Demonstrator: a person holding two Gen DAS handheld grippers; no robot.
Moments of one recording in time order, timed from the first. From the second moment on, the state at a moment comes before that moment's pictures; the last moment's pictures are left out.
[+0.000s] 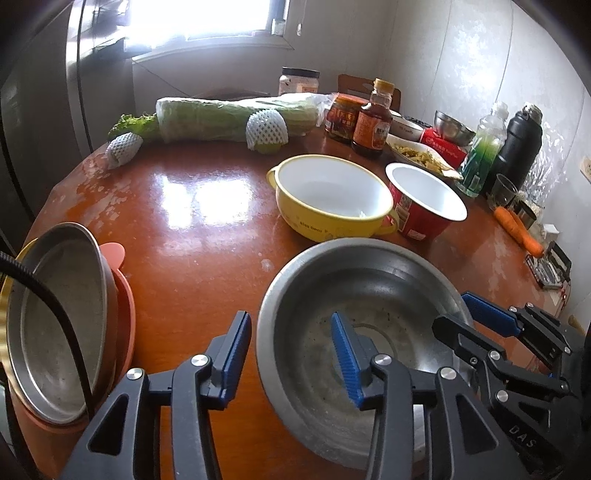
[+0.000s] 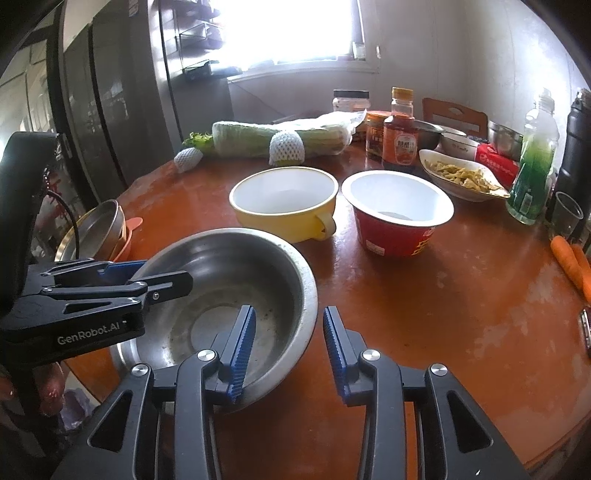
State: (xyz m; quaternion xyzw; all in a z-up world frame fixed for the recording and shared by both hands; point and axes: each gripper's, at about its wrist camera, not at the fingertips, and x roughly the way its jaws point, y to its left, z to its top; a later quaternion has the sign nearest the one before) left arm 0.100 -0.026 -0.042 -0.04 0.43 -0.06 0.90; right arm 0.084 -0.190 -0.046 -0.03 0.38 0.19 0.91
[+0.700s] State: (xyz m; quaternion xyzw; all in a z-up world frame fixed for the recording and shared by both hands) left arm 0.129 -0.018 -0.014 -0.05 0.41 -0.05 0.91; right arm 0.142 -0.189 -0.024 -0.01 0.37 0.22 0.90
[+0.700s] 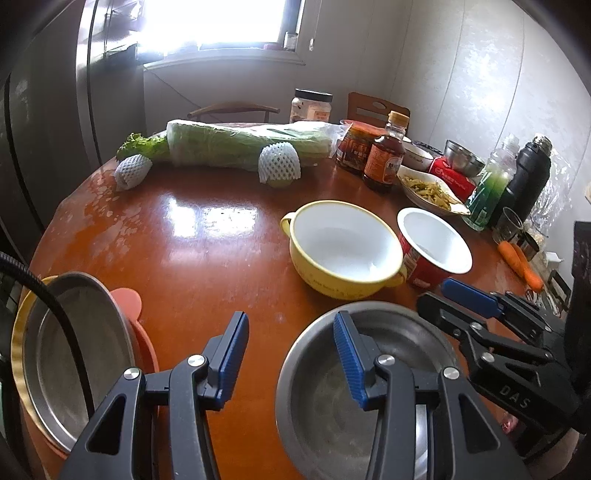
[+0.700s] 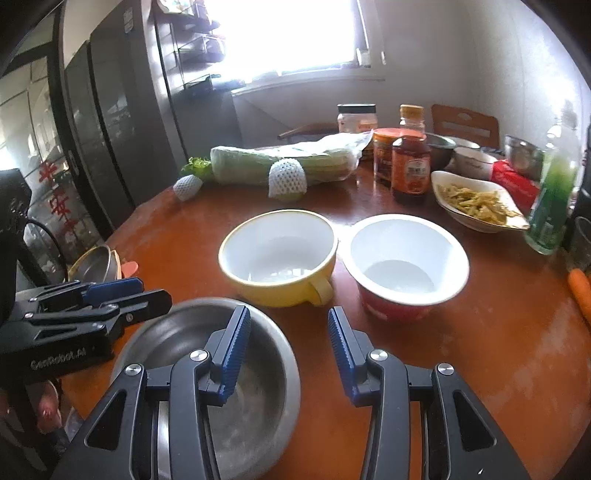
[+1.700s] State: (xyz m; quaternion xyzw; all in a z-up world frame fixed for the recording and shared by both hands) left arm 0.204 -0.017 -0.026 -0.07 0.47 -0.05 0.88; right arm 0.223 -0.165 -0.039 -0.03 0.44 0.23 0.87
